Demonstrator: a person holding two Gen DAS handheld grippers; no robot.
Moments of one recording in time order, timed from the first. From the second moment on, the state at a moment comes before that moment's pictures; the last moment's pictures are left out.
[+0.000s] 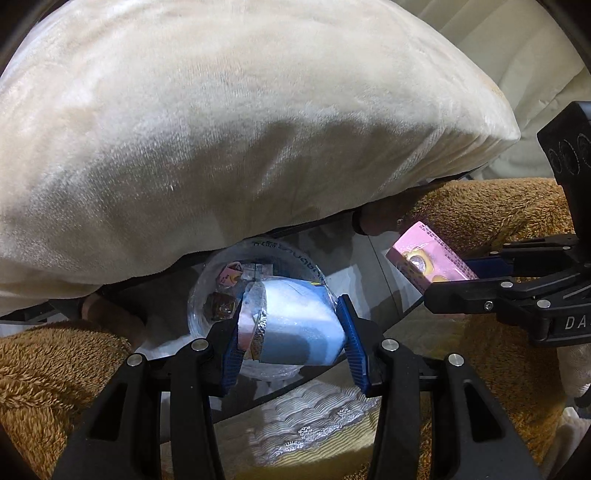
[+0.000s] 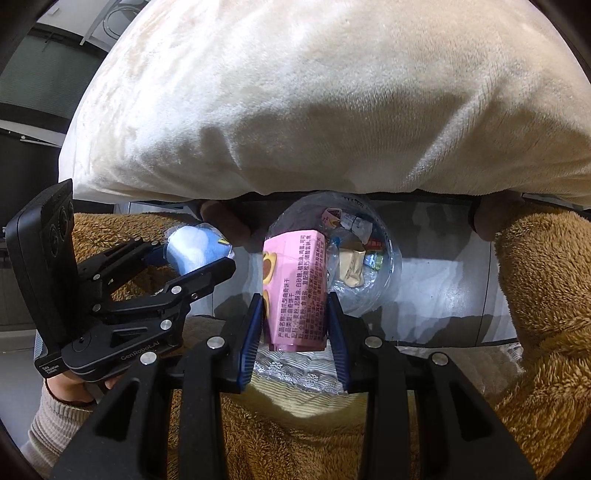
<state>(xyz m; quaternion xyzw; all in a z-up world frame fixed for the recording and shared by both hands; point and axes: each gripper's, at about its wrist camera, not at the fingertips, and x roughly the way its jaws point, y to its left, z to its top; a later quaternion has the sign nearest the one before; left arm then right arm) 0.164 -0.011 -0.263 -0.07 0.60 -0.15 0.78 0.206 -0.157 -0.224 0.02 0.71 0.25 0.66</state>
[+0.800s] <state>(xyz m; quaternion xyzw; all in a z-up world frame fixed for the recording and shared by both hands) 0.174 -0.018 -0.300 -0.07 0.65 -0.15 0.74 0.219 -0.152 -0.260 0.03 0.74 0.24 0.62</state>
